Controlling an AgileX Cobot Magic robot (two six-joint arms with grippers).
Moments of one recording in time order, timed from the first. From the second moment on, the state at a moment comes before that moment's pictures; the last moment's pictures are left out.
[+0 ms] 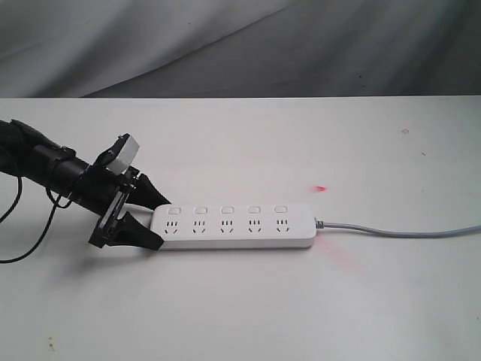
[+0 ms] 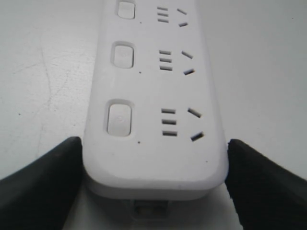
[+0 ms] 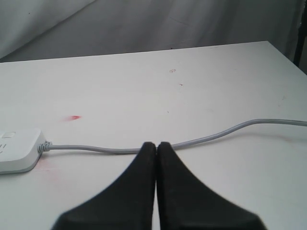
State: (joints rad) left arm 0.13 2.34 -1.34 -1.02 1.19 2.12; right arm -0.04 0.01 0.00 0.05 0.37 0.03
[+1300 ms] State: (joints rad) left arm 0.13 1.63 -1.32 -0.85 1.06 1.63; right arm -0.04 0.01 0.00 0.05 0.37 0.03
